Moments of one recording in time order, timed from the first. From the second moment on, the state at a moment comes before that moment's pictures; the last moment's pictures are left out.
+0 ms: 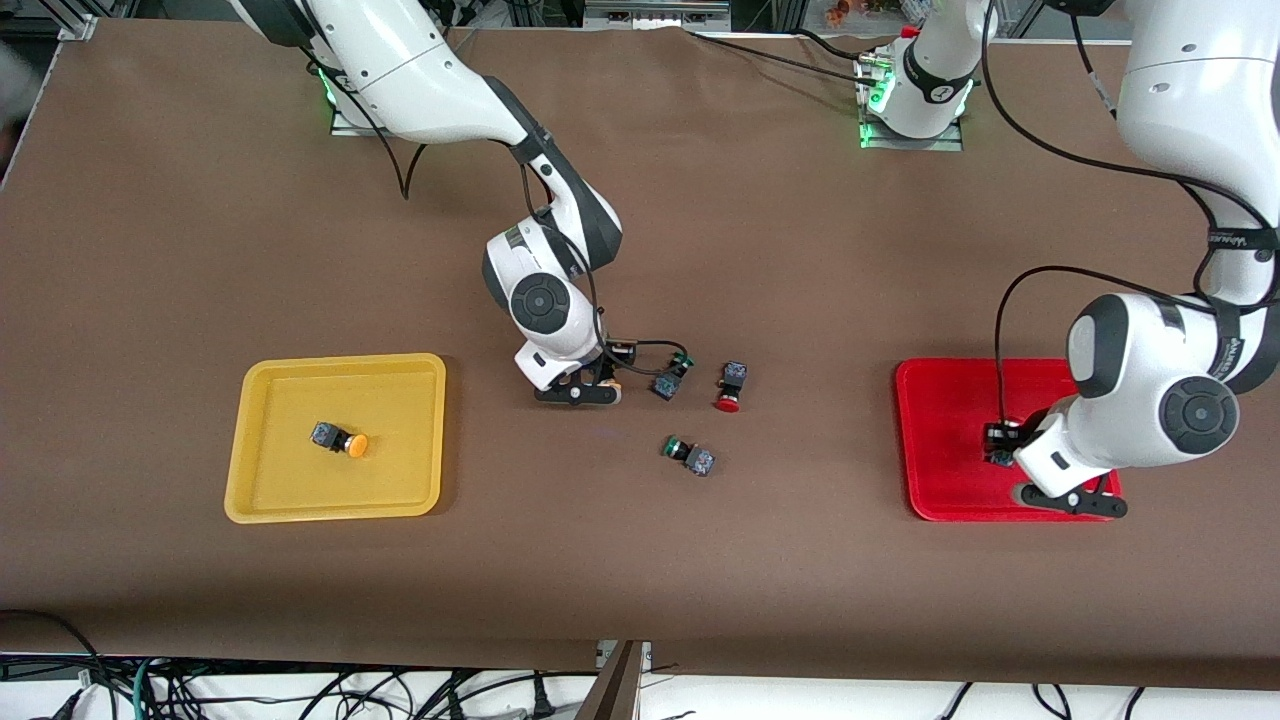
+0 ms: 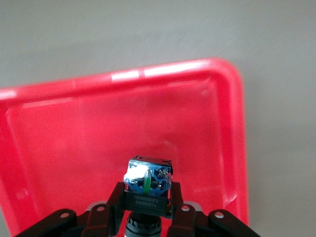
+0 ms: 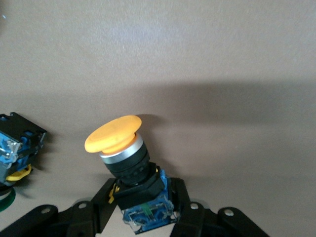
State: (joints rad) left arm 0.12 0.64 -0.12 -1.50 0.10 2.01 0.08; right arm 0.66 0.82 -0.01 -1.50 0.22 2.30 0.54
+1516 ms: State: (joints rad) left arm 0.25 0.56 -0.03 -1.93 0.08 2.53 0.10; right arm 0.51 0.75 -0.35 -1.53 0.22 2.03 -0.15
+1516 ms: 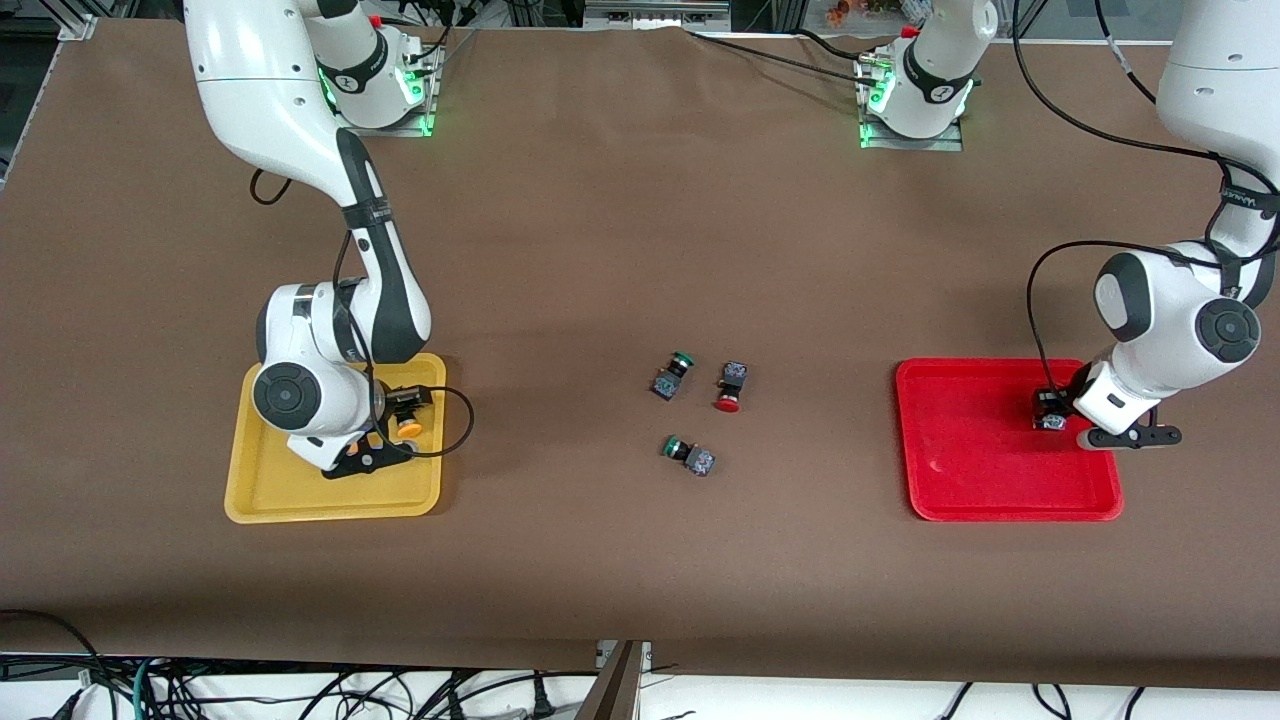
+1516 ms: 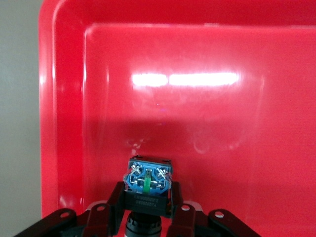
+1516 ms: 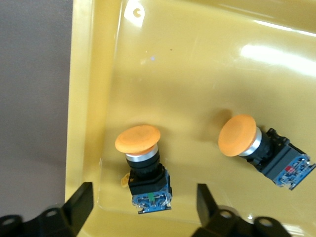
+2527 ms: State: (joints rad) left arm 0.25 0.60 -0.04 -1.87 0.08 2.58 0.10; right arm 0.54 0.29 -0.38 -1.51 0.19 1.68 -0.03
